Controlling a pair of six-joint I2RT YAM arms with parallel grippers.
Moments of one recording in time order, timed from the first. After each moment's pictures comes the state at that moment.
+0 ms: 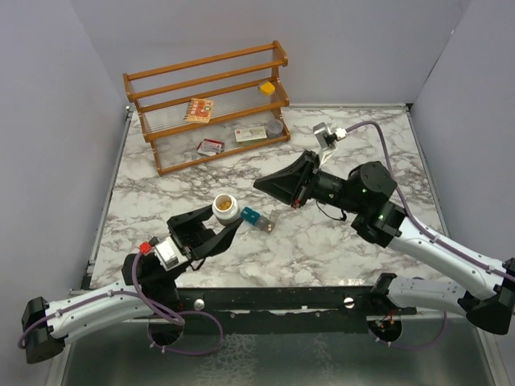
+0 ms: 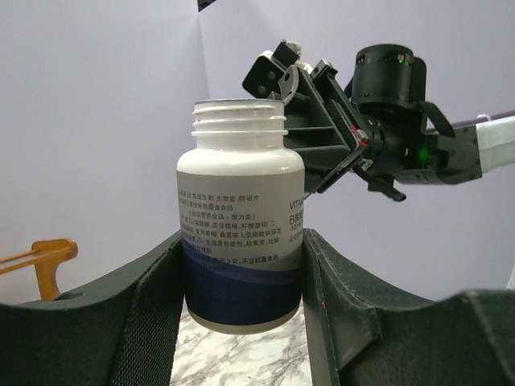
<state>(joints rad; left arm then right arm) -1.11 0.44 0.20 1.01 -0.02 0.19 0.92 1.07 0.99 0.39 -0.39 0.73</state>
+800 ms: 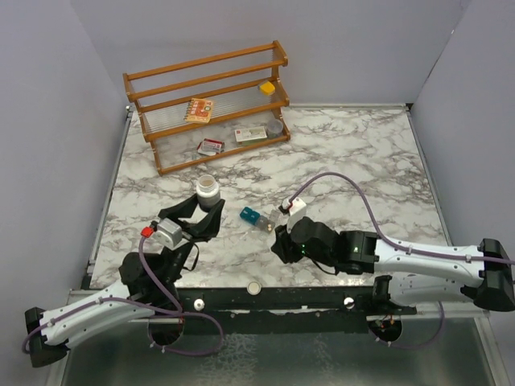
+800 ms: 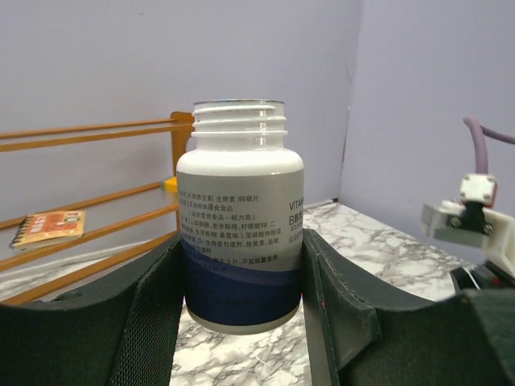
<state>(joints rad) -1.11 0.27 0.22 0.63 -0.45 0.24 1.27 1.11 0.82 -0.34 0.33 0.53</state>
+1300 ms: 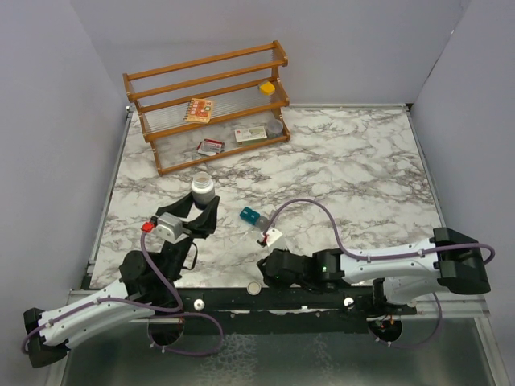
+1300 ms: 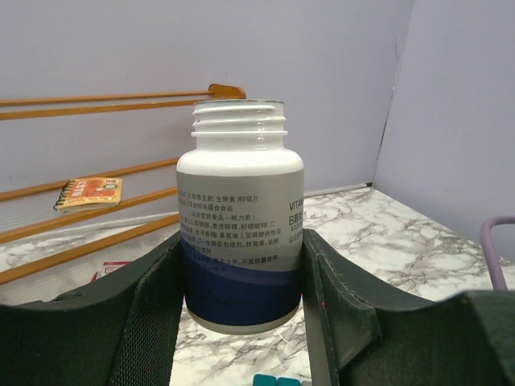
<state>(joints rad) -1.11 0.25 0.24 0.55 -0.59 0.24 1.44 1.32 0.73 -0.31 0.34 0.64</state>
